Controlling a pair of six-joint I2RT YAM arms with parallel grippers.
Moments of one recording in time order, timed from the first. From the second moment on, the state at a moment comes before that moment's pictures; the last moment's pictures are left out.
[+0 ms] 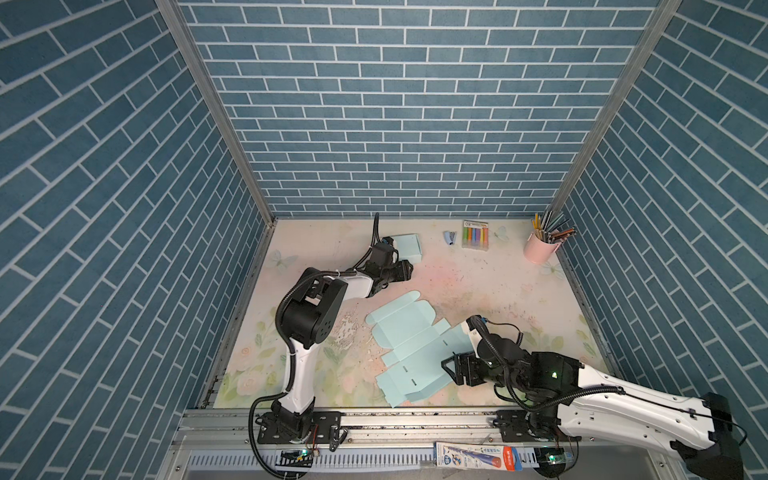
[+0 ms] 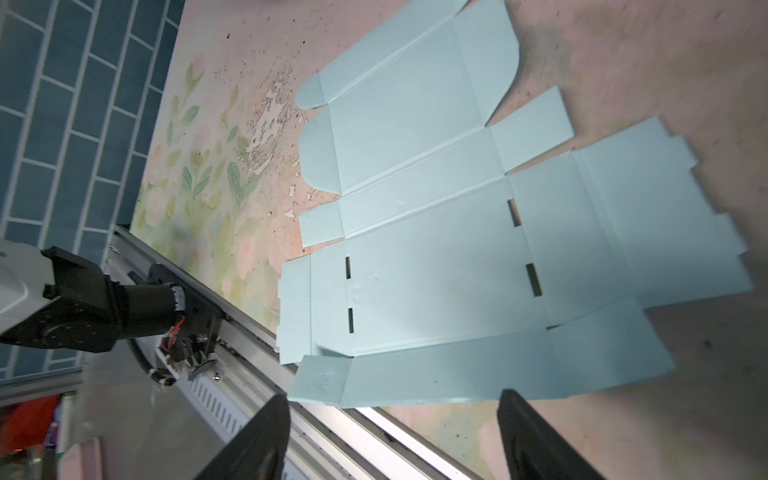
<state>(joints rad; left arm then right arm) -0.48 2.01 1.14 0.24 0.18 -0.53 1.21 0.74 0.53 -0.59 0.05 0.96</state>
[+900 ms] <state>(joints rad) -0.58 1.21 0.58 0.37 0.20 -0.51 1.15 0.73 0.21 -0.25 -0.02 1.31</state>
